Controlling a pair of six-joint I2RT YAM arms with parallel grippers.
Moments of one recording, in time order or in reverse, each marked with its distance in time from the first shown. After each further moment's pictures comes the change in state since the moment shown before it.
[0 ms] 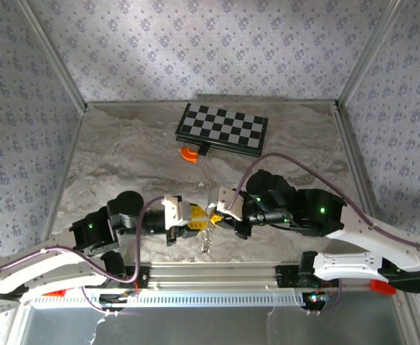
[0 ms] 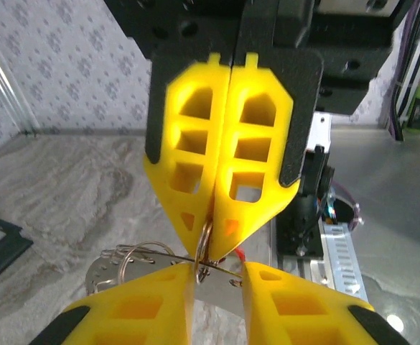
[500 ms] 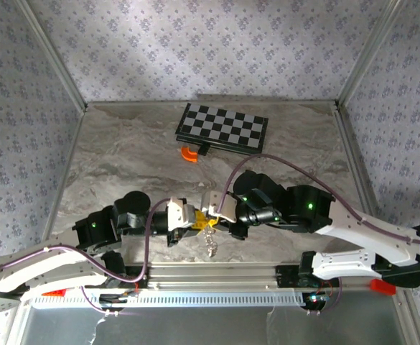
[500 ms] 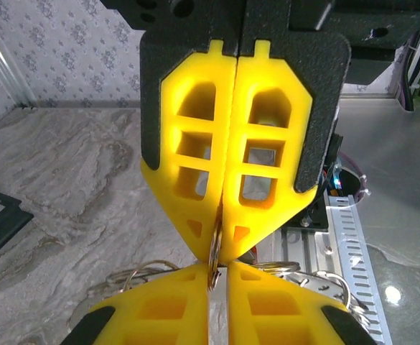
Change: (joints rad) left arm -0.001 0.012 0.002 -0.065 -0.018 0.026; right arm 0.018 0.076 0.053 -0.090 0.011 -0.030
